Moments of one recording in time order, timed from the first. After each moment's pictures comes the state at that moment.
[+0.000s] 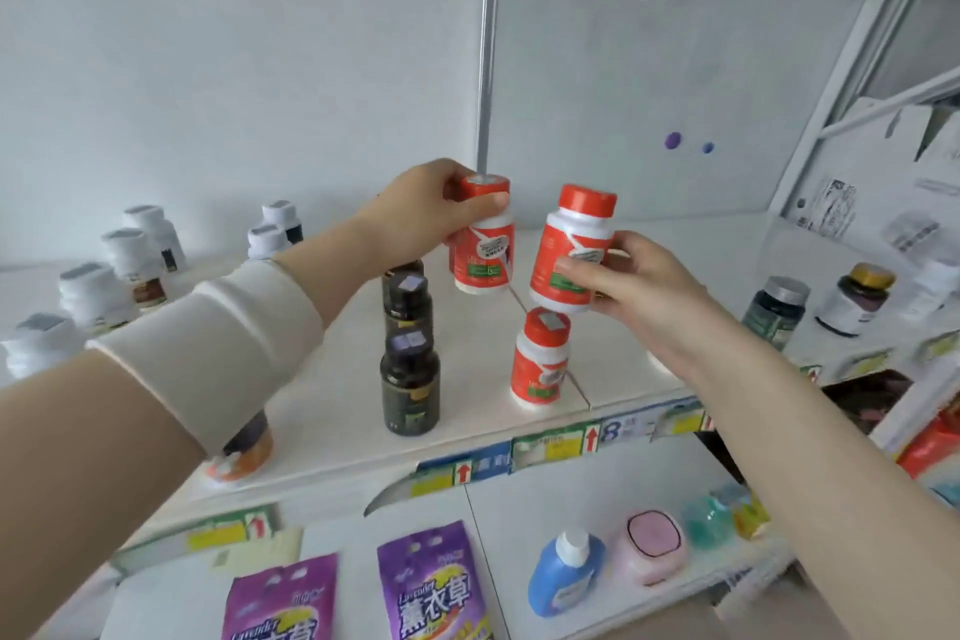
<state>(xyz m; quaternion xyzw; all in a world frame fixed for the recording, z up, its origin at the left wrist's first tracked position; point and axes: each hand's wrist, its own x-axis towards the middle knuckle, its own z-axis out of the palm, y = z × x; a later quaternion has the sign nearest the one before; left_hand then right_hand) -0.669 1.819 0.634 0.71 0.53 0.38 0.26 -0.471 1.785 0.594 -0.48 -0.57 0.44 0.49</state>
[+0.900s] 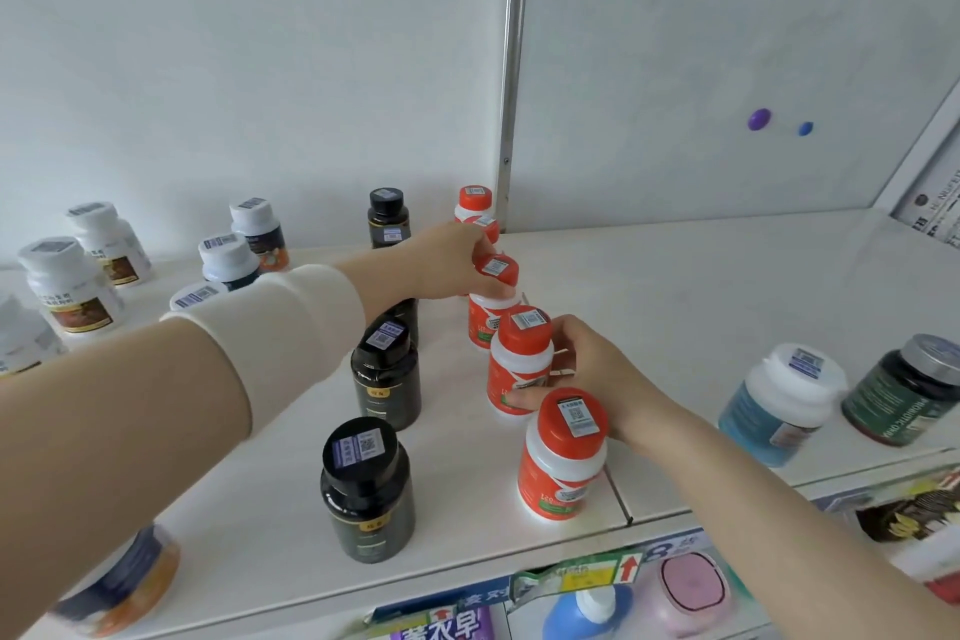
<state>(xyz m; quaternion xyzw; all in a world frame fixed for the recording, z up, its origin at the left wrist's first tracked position) -0.653 1.945 0.584 0.76 0.61 0.11 0.19 -0.485 1.893 0.522 -0.52 -0.67 0.45 0.27</state>
